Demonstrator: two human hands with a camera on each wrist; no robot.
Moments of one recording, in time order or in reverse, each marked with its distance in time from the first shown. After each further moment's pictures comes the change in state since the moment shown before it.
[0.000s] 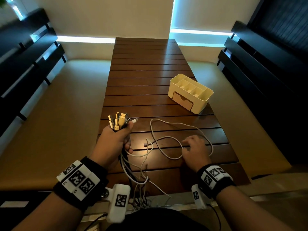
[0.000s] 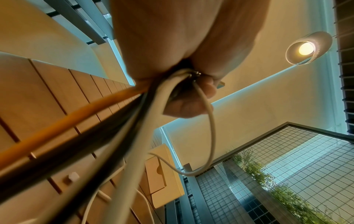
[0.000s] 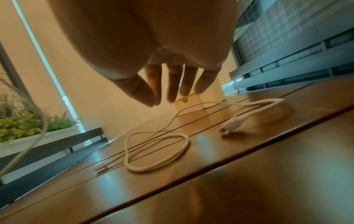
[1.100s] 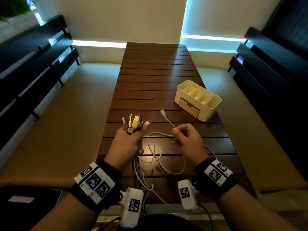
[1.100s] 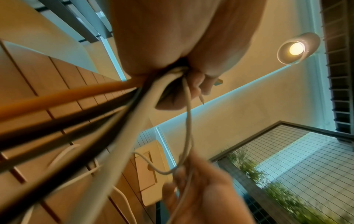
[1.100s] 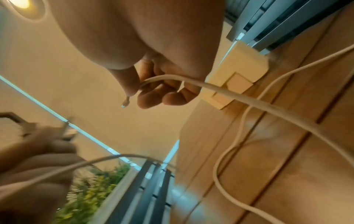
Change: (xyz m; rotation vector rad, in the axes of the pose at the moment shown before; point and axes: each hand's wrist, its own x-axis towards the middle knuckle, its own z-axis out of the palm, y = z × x) left_hand 0.007 -0.001 0.031 0.012 0.025 0.077; right_hand 0.011 -0.082 -0.046 0.928 -0.071 0.021
